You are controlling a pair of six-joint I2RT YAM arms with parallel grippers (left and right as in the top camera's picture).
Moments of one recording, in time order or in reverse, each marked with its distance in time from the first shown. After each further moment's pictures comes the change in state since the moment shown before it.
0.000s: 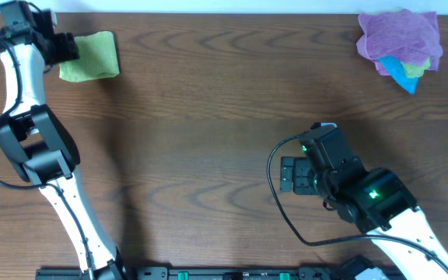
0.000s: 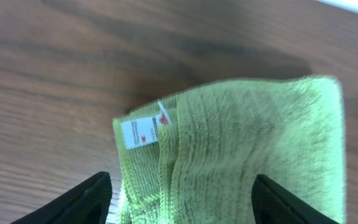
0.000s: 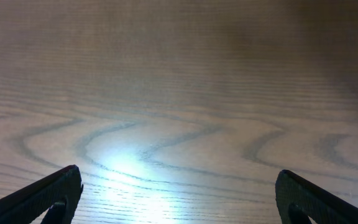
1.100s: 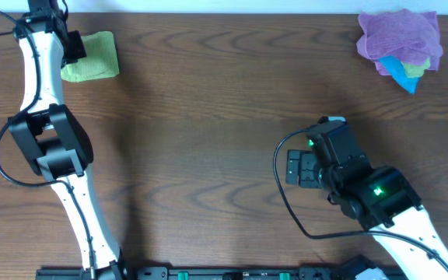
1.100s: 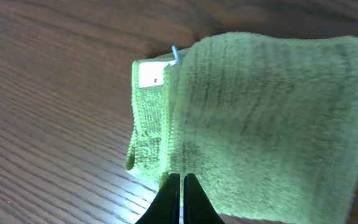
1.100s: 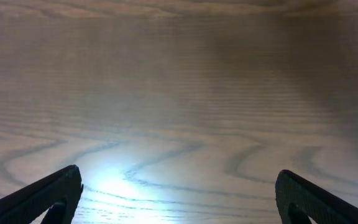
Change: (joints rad) left arm -0.106 0.001 0.069 -0.210 -0.324 -0.130; right arm -0.056 0.001 0.000 0.036 0.049 -0.045
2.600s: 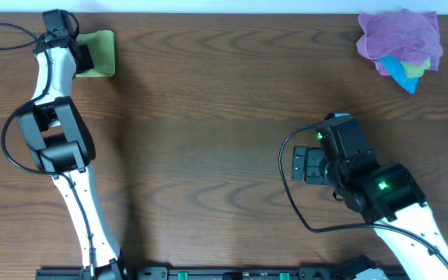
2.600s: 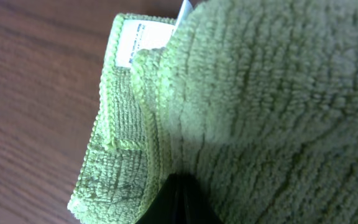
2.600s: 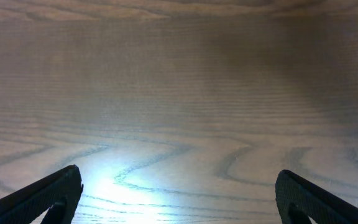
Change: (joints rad) left arm -0.001 0.080 -0.171 0.325 -0.032 0.004; right arm -0.067 0.010 0.000 0.006 -0.023 -0.050
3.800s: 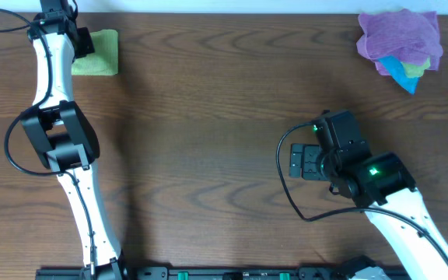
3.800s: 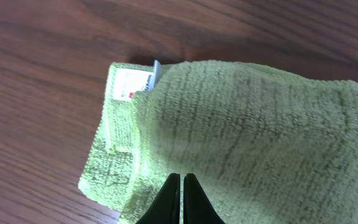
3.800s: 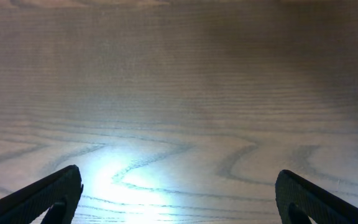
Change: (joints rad) left arm -0.024 0.043 0.283 -0.236 0.075 0.000; right arm -0.026 0.072 0.000 0.015 -0.031 -0.012
